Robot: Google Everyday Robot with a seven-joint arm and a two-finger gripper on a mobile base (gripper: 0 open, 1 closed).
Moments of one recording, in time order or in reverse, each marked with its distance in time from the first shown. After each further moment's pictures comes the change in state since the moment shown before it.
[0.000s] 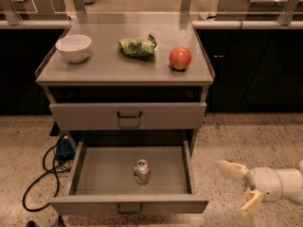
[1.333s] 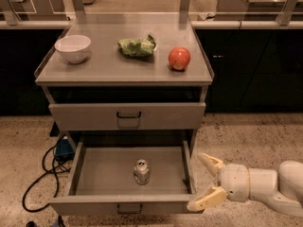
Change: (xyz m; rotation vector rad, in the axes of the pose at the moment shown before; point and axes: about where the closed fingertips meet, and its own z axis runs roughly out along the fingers) arm -0.031 -0.005 0.087 0.279 0.096 -0.059
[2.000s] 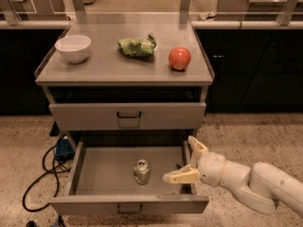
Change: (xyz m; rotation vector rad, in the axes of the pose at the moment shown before) arm -0.023 -0.063 0.058 0.223 -0.159 -0.047
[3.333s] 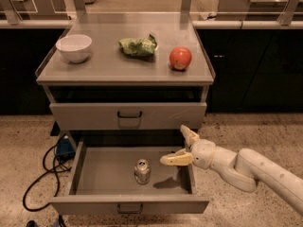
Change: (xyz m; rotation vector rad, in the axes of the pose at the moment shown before) arm 0.001 -0.055 0.044 -0.047 -0.107 0.043
